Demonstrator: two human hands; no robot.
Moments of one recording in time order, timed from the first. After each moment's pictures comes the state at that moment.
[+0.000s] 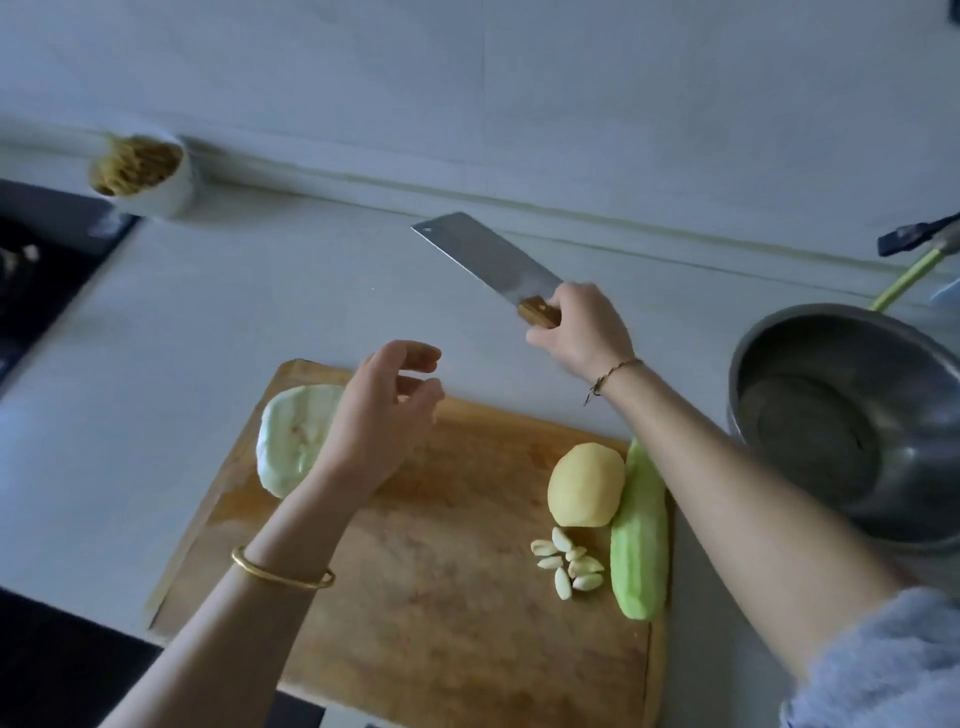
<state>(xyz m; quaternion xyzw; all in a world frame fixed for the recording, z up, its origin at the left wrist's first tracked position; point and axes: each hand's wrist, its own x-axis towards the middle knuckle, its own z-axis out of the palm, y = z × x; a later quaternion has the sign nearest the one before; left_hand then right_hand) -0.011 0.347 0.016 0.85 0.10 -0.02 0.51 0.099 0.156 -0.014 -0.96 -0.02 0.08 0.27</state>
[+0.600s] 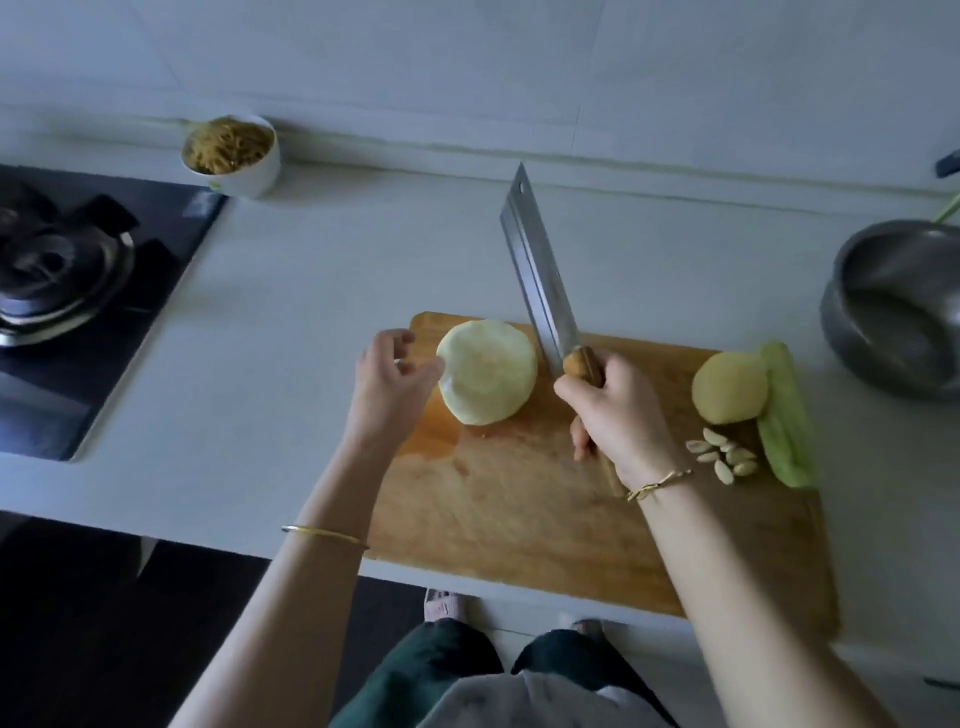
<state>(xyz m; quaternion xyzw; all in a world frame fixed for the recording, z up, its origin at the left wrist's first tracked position) -0.060 0.512 -0.006 0.84 0.17 -0.03 0.52 -0.084 0.314 0.013 -0.80 0.17 0.09 0.57</state>
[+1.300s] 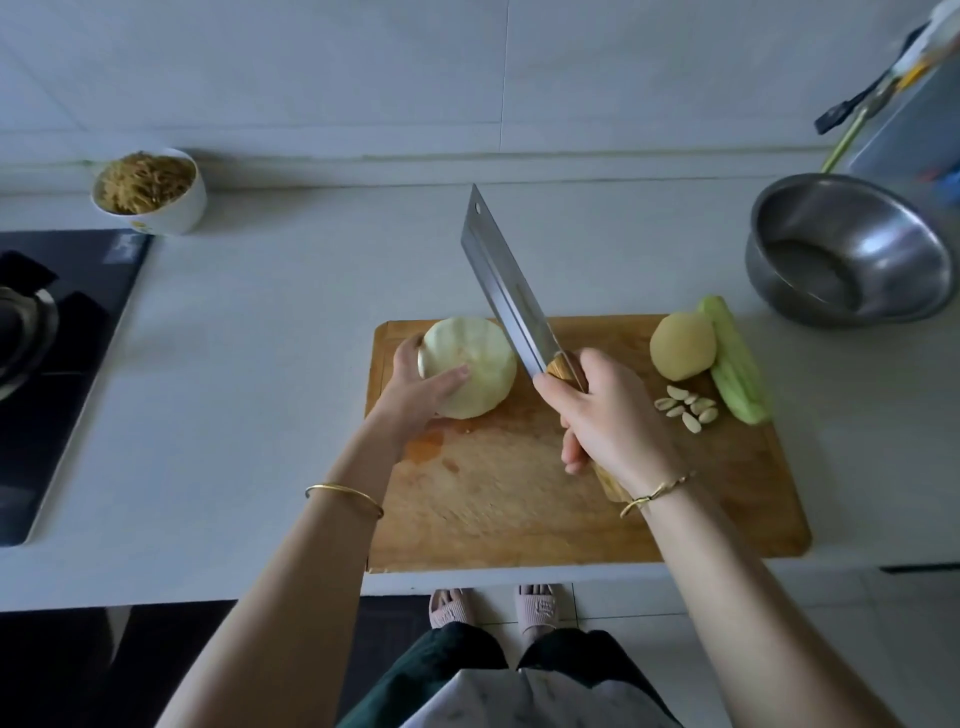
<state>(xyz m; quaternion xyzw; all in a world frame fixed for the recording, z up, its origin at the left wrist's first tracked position) -0.042 0.505 -0.031 0.73 0.13 -0.28 0.61 -0.123 0.331 0.042 -0.84 0.18 0.06 0.50</state>
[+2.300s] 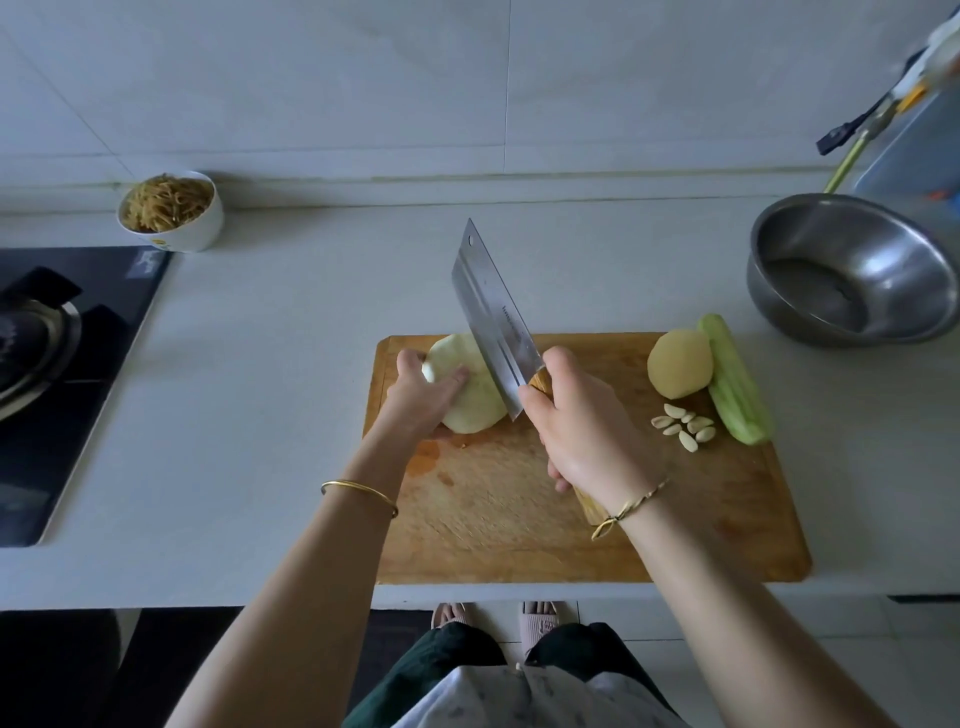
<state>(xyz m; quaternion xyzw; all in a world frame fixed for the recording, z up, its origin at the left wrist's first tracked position) -0.036 0.480 -0.016 0.82 0.16 -0.23 0.49 -0.119 0.335 0.053 -0.92 0.09 0.08 0.37</state>
